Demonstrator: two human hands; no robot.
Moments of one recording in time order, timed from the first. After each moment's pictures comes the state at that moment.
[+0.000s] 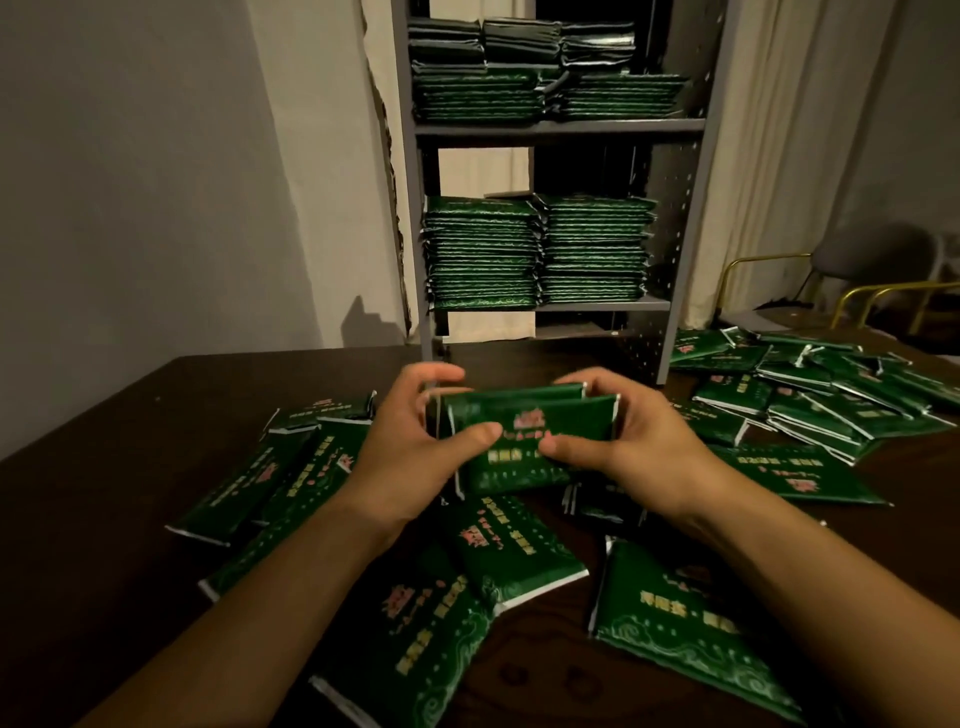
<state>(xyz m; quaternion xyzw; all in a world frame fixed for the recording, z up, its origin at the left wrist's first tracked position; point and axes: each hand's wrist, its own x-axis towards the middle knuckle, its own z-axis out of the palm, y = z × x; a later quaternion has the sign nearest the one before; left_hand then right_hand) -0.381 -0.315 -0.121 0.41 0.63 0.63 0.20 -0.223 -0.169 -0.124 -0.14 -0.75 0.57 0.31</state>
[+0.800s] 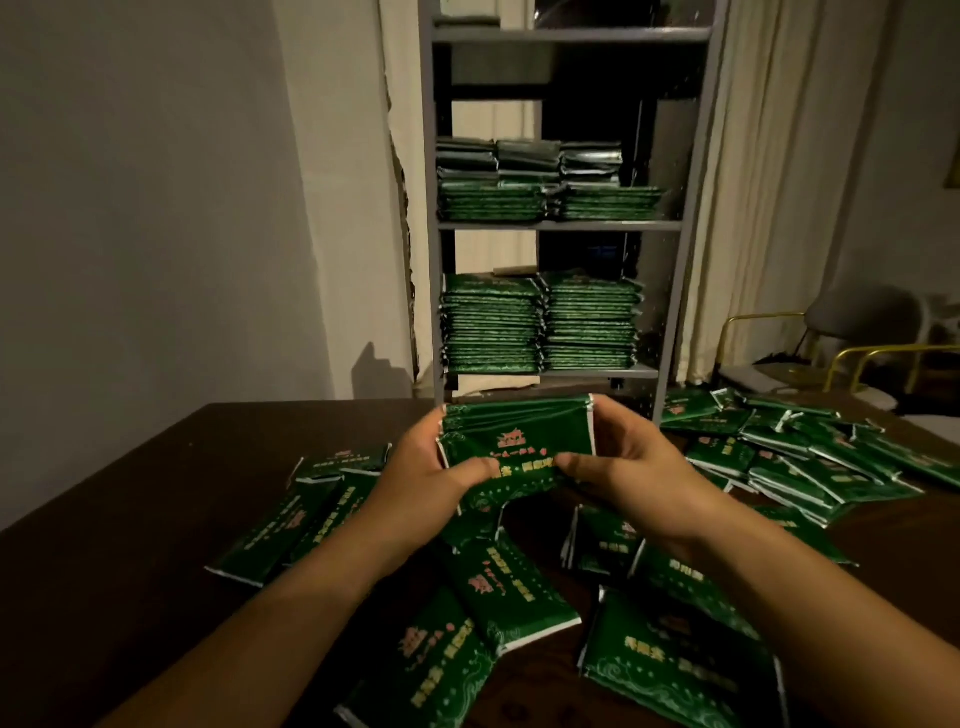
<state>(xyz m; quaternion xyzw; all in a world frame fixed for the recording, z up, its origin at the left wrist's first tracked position) -0.376 -0.322 -0.085 0.42 0.66 0.59 0.18 -0.213 -0.185 -0.078 -0.17 -0.72 0.61 0.29</state>
